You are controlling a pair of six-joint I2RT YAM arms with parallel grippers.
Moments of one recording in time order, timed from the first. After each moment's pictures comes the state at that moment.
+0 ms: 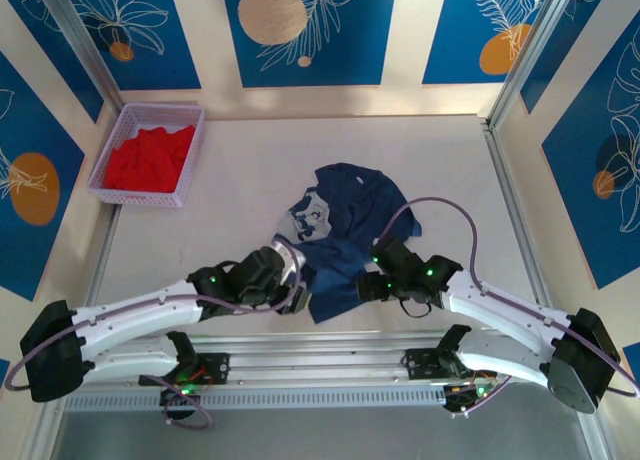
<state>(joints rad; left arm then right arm) -0.97 1.08 0.65 -0.42 0.01 -0.44 0.79 1.02 0.62 -0.71 0.02 0.61</state>
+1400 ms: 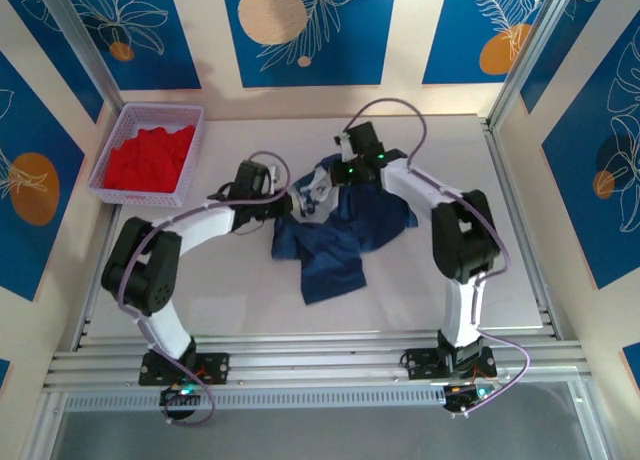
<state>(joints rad) -0.43 1.69 1.09 -0.10 0.29 -0.55 0.42 1.90 1.54 -0.43 -0.18 0.25</state>
